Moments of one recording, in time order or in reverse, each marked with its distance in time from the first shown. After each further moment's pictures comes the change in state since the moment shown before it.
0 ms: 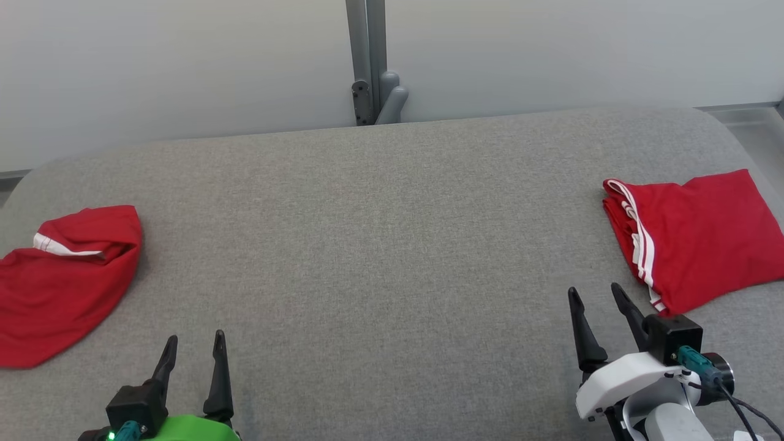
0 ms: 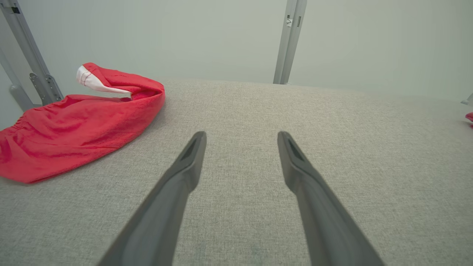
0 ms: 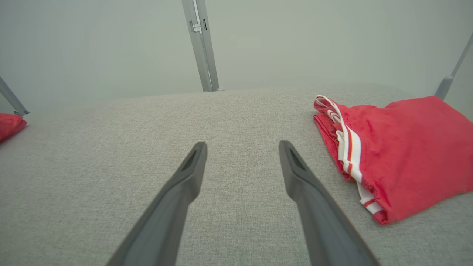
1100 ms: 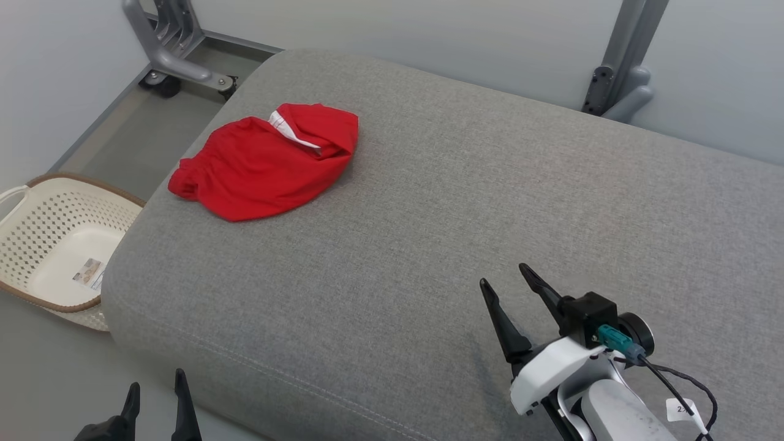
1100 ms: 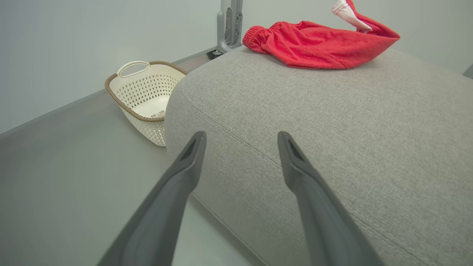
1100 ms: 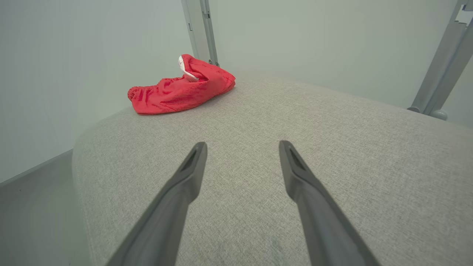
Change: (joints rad) left arm 0.040 -0.001 0.081 0.080 -0.068 0.057 0.000; right arm -0.109 -0.009 0.280 0.019 0.043 0.000 0.000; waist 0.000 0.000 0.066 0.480
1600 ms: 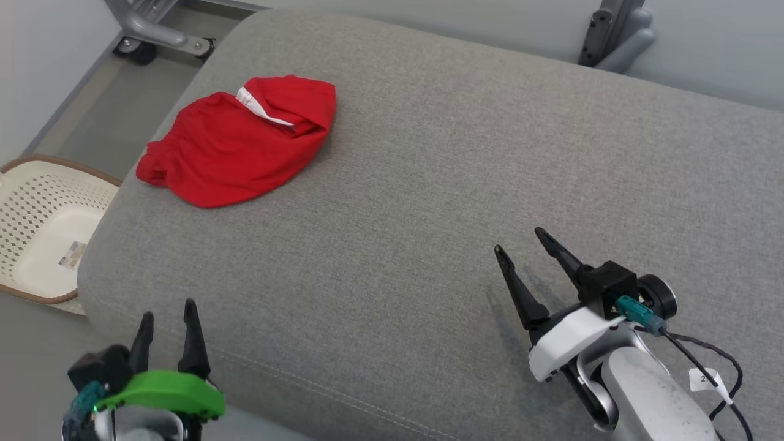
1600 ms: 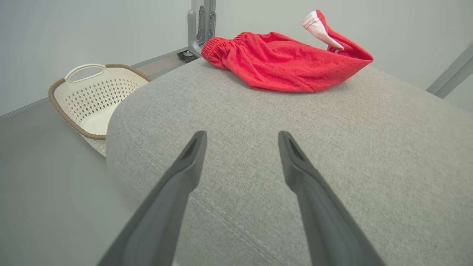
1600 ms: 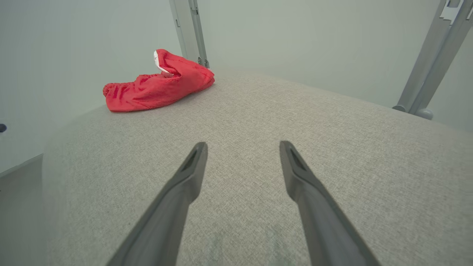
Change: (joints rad) left arm -0.162 0.000 -0.022 0.101 -0.110 -0.063 0.000; right arm -0.057 -0.068 0.027 -0.026 0.008 0.000 0.000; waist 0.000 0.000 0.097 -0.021
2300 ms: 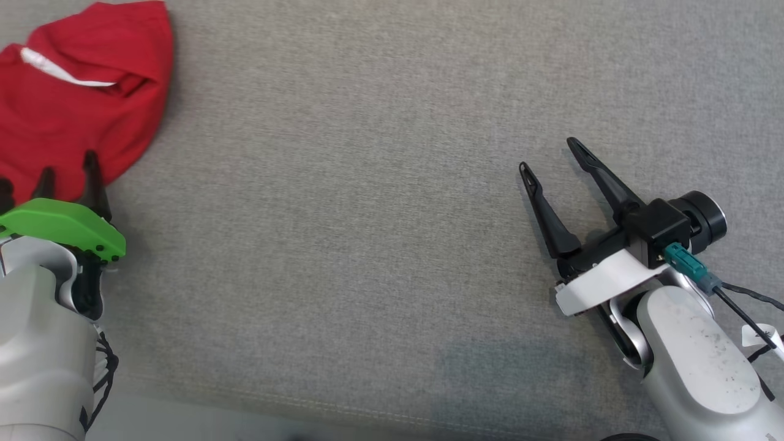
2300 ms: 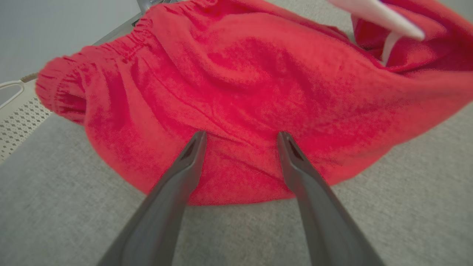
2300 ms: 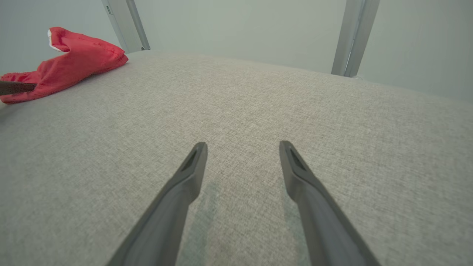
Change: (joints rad) left arm -0.689 0.256 -0.211 0.572 -0.276 -0.015 0.046; right arm -0.110 -0.110 -0.025 -0.210 -0.045 0.000 0.007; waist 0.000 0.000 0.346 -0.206
